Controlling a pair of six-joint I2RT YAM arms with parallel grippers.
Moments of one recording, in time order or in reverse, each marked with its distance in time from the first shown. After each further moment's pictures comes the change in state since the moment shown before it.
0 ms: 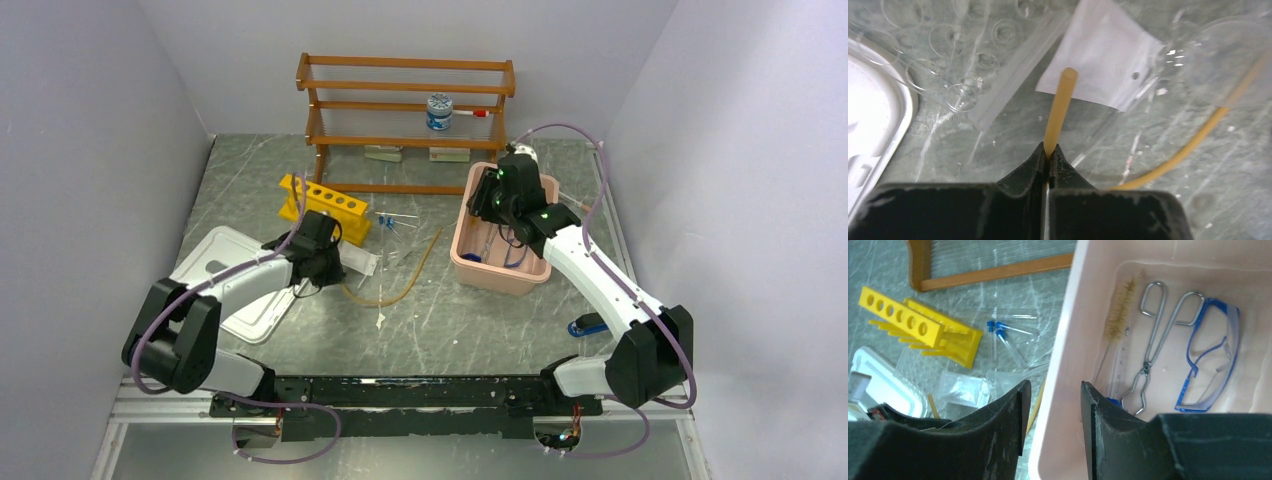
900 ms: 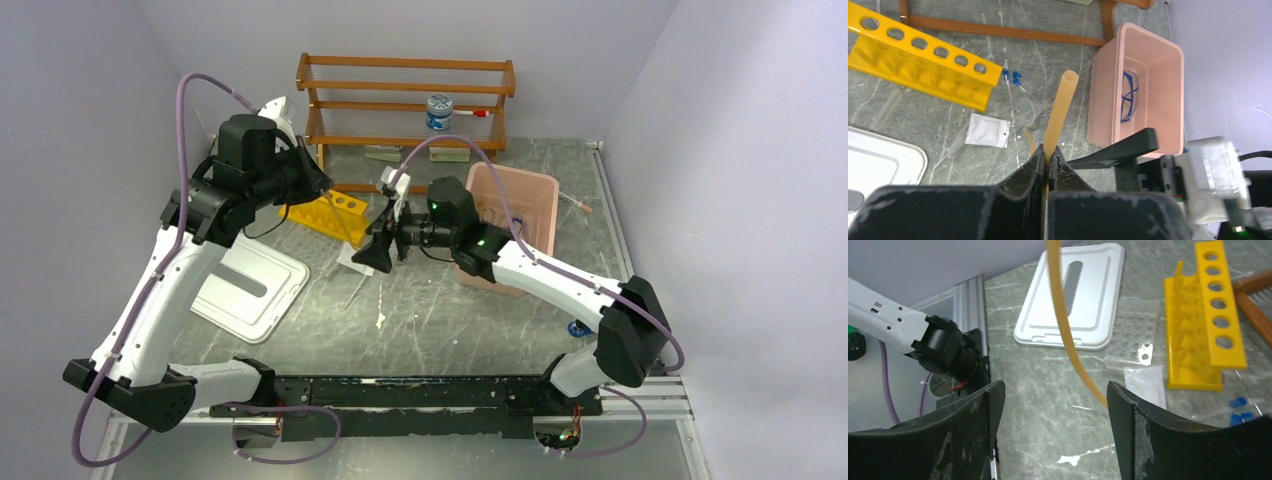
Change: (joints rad) left arm 0.000 -0.203 0.874 -0.562 0.047 0.107; right arm 0.390 0.118 -0.011 0.503 -0.685 -0.439
